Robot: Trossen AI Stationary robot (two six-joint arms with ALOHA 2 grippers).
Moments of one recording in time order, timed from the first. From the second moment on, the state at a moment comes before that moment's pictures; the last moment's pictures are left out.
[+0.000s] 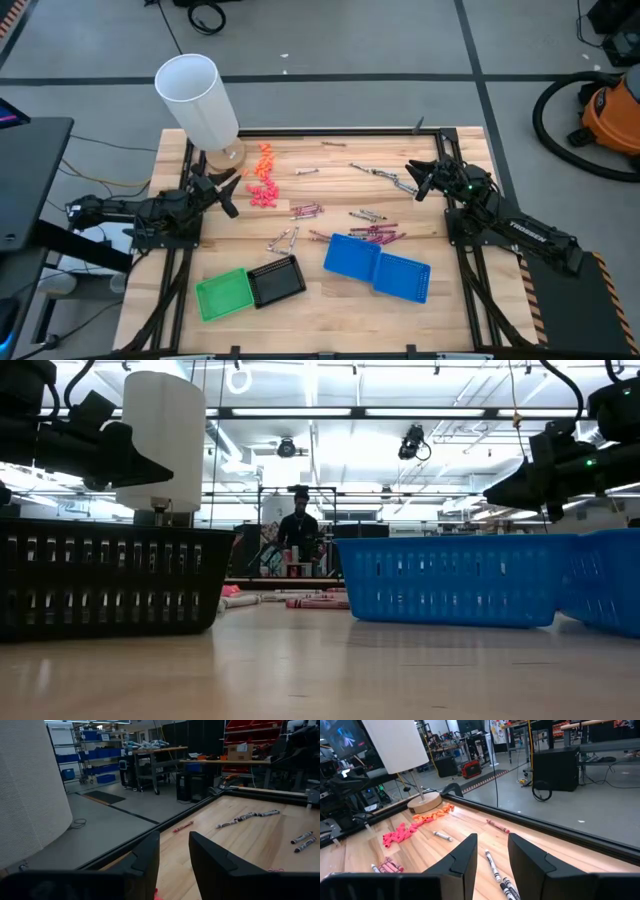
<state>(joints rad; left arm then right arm) -0.06 0.06 0.01 0.06 -0.81 0.06 -0.64 0.08 0.02 -0.01 0.00 0.24</state>
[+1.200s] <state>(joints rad) -0.05 0.06 0.01 0.22 -0.81 -0.75 -0.64 0.08 0.02 -0.01 0.00 0.24</state>
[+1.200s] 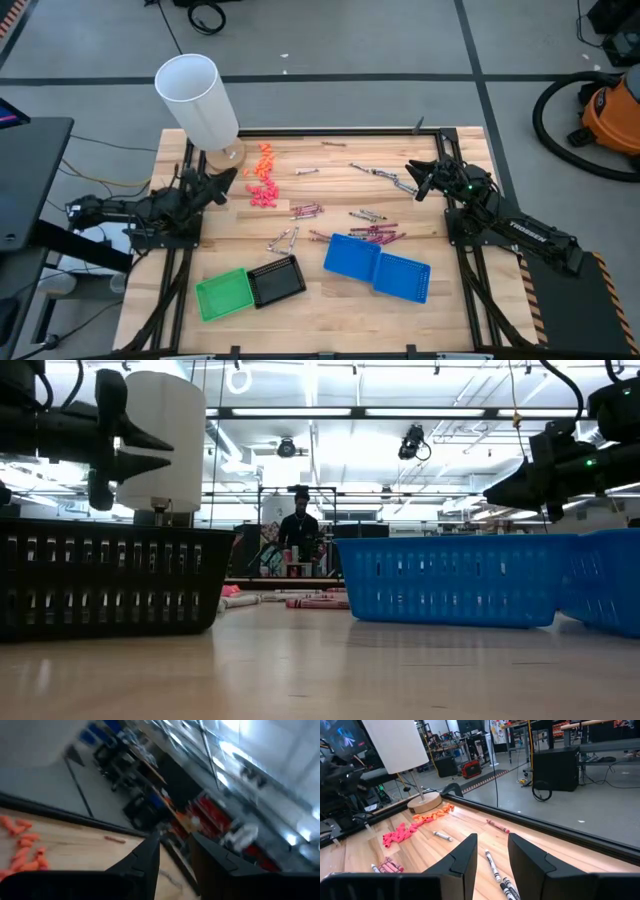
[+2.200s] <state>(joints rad) 0.06 0.07 0.01 0.40 -1.00 -0.97 -0.64 0.08 0.02 0.22 0.00 0.34</state>
